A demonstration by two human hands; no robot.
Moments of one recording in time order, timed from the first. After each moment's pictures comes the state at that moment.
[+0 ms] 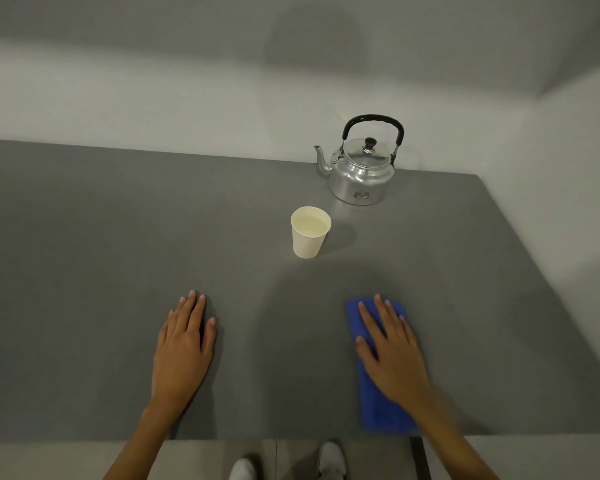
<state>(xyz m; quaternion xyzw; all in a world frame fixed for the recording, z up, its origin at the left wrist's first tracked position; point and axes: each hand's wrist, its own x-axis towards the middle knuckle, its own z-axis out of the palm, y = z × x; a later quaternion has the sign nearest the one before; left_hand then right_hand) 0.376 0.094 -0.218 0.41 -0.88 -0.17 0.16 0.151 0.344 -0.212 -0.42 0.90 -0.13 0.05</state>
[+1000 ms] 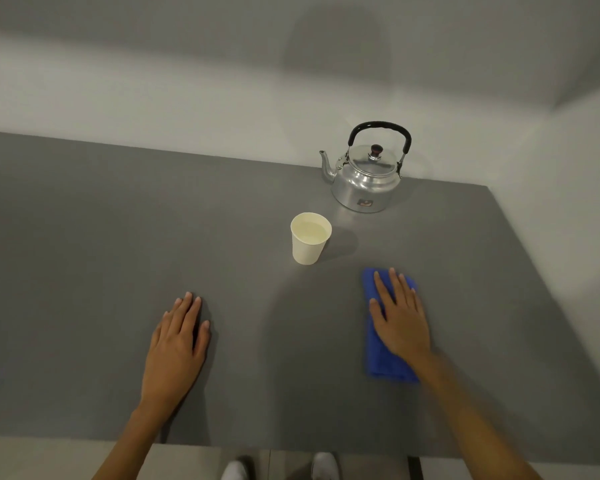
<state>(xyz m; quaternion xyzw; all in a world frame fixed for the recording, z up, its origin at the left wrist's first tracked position) 0.373 0.096 -0.212 0.41 -0.88 -0.17 0.15 0.067 0.312 -0.219 -0.38 0.92 -0.12 0.03</state>
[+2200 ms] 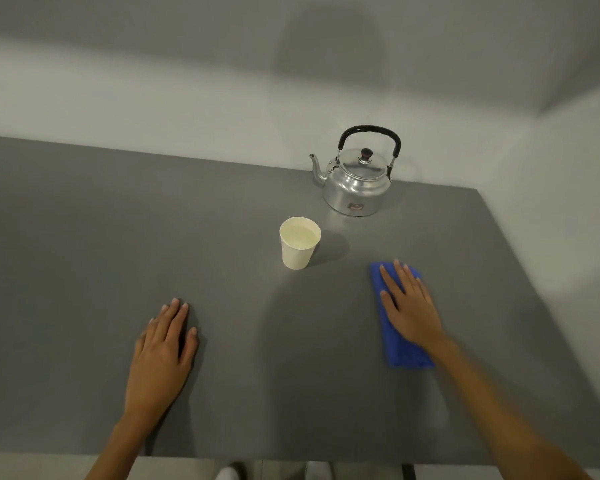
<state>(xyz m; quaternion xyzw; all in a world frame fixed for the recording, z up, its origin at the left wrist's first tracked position) 0.374 0.092 -0.219 0.42 -0.88 -0.17 0.16 0.012 0.325 -0.211 -0.41 0.90 -0.12 0.02</state>
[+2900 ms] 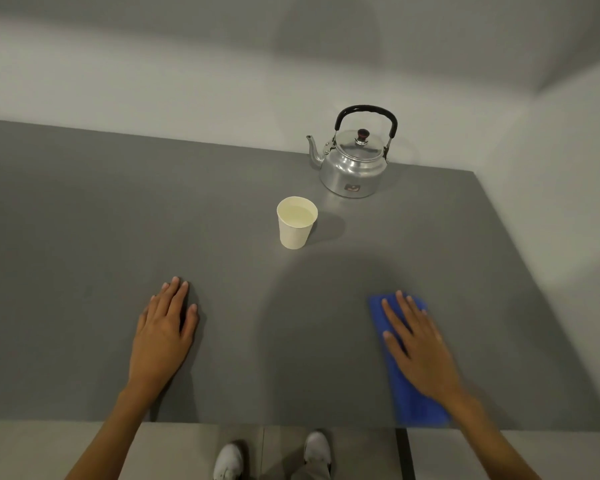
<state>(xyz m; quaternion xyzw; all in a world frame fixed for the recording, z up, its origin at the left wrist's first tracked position) 0.372 0.095 -0.217 0.41 -0.88 -0.16 0.16 0.092 0.406 -0.208 -0.45 0.89 -0.10 0.04</state>
